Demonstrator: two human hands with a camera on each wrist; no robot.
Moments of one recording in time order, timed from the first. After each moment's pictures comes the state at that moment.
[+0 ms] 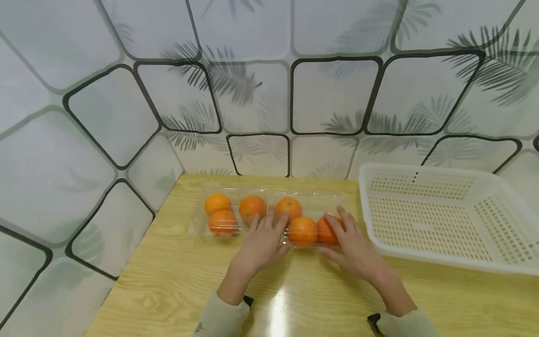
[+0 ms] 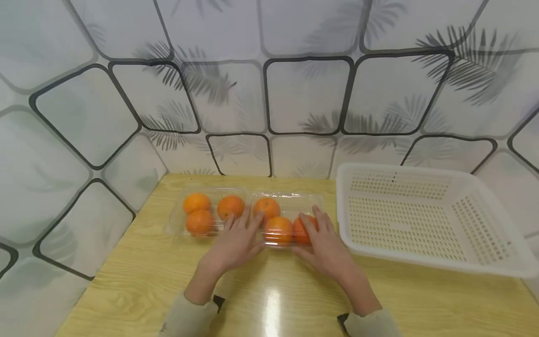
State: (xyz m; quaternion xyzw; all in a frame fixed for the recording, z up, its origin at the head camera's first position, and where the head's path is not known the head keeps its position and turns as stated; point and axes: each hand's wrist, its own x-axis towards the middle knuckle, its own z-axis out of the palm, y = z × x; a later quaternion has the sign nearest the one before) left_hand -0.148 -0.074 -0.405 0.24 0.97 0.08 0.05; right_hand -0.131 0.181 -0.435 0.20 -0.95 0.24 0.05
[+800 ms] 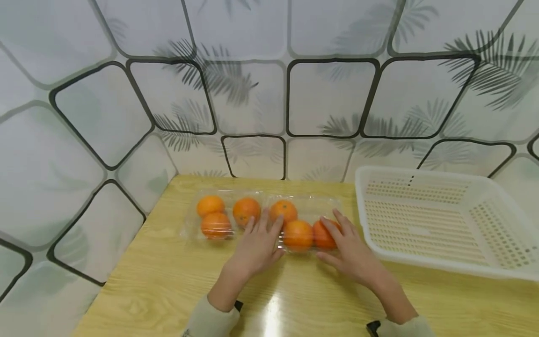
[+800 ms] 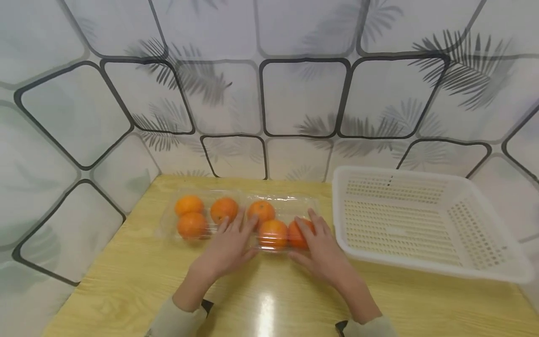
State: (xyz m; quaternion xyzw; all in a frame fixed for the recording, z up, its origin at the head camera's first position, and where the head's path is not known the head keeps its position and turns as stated) left_hand -0.147 -0.074 -0.413 0.25 0.97 0.06 0.01; right_hand -0.131 0.185 -0.440 0.21 -0.95 0.24 0.06
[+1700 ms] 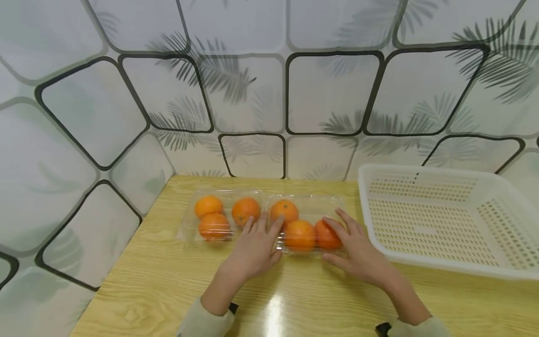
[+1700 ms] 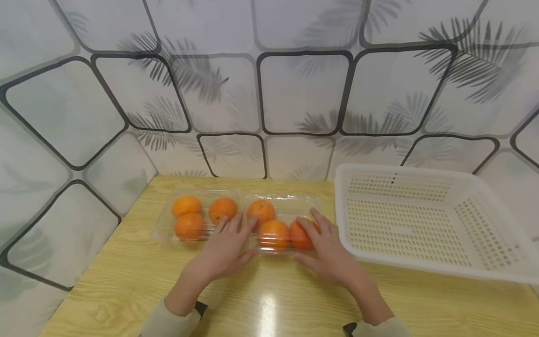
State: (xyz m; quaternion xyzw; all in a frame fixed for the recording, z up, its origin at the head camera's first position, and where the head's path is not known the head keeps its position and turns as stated) left_hand -0.150 -0.079 -0.409 0.27 0.96 0.07 0.01; right_hand -0.136 0.195 -0.438 0.21 -0.94 0.28 0.01
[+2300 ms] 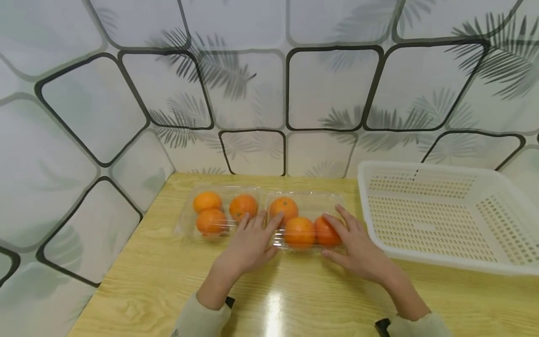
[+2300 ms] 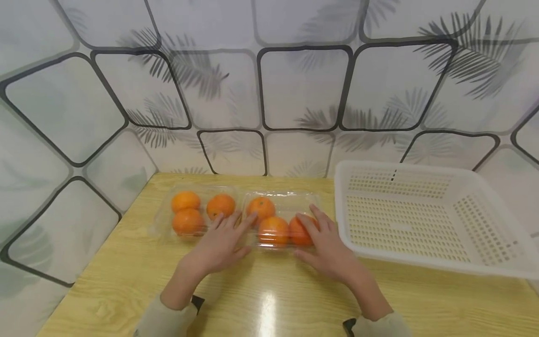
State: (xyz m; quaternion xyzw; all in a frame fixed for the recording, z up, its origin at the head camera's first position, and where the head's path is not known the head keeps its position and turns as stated) left_hand -0.151 -0.088 -0.407 0.28 0.96 0.06 0.02; right_hand -0.135 0.195 -0.437 0.22 -0.94 0.26 0.02
